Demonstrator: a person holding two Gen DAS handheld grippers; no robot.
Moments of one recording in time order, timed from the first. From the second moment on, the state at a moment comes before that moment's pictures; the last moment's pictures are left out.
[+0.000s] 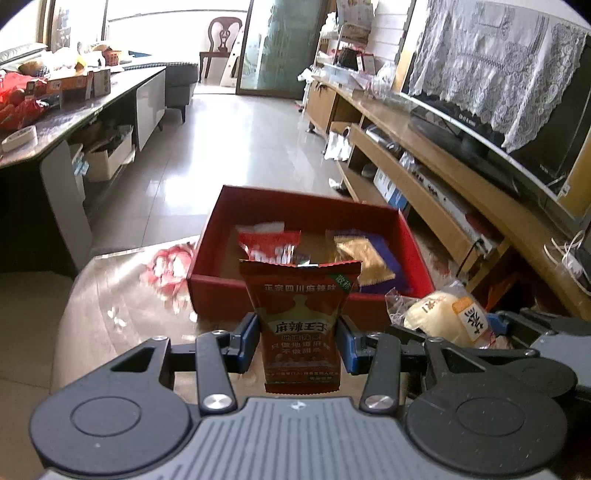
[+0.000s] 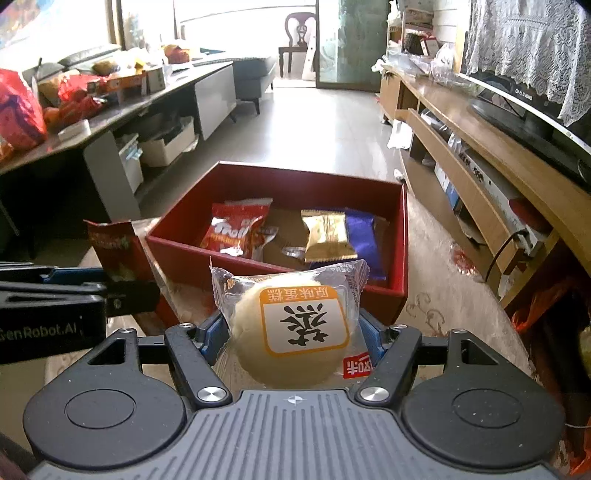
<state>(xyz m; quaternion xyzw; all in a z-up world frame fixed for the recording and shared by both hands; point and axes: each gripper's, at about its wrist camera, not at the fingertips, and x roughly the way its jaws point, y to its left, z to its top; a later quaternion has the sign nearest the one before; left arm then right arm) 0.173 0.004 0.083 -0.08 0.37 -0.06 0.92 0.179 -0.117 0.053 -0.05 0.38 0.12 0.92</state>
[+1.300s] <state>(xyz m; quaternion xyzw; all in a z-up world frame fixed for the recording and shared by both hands) 0.326 -0.019 0.044 -0.08 0.41 -0.01 0.91 0.309 -0.124 0.017 -0.01 0.40 0.09 0.91</state>
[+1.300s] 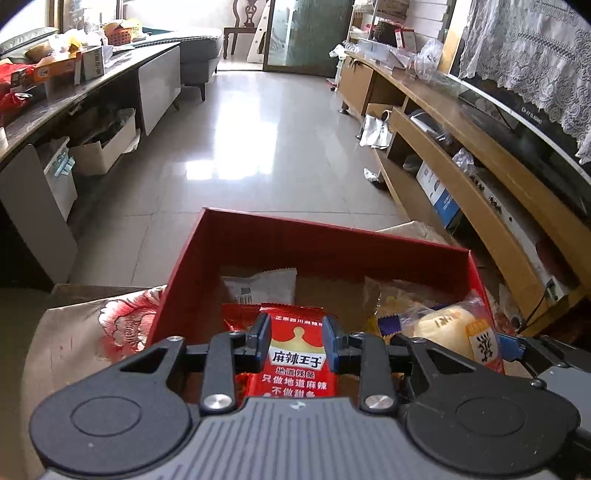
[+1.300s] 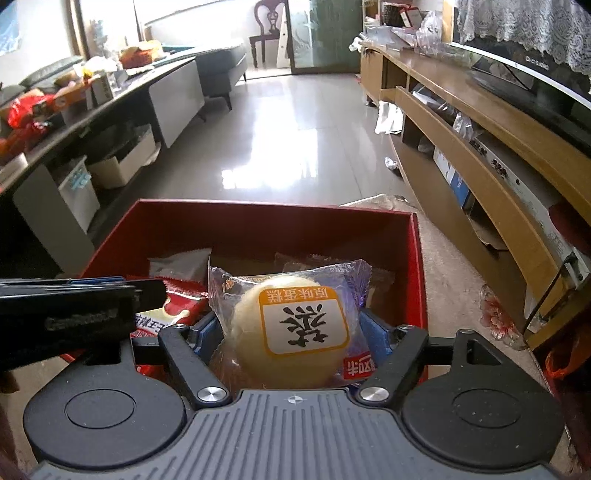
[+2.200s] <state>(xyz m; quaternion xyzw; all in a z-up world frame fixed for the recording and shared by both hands) 0.277 -0.020 0.059 -0.11 0.42 -0.05 0.90 0.291 -0.146 0.039 0.02 0.39 0.09 0.92</state>
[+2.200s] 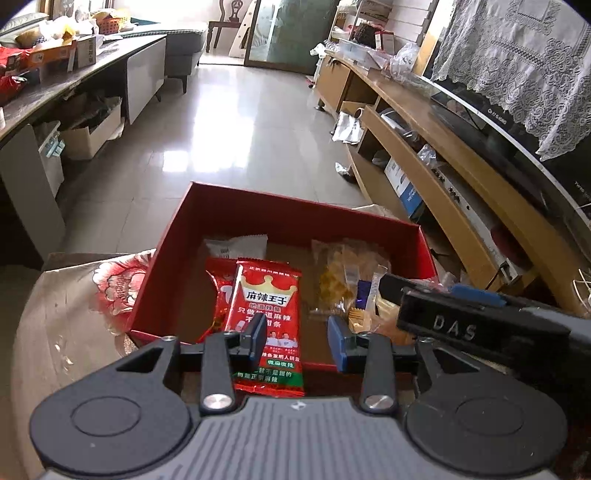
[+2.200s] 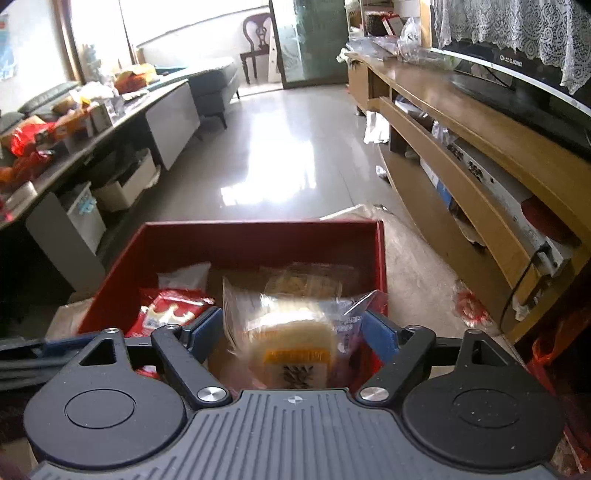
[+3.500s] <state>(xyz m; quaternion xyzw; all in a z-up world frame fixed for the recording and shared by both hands) 0.224 -0.187 -0.018 -0.04 0.53 -0.16 0.83 0.189 -0.270 0.048 0.08 0.38 -0.01 0.92</state>
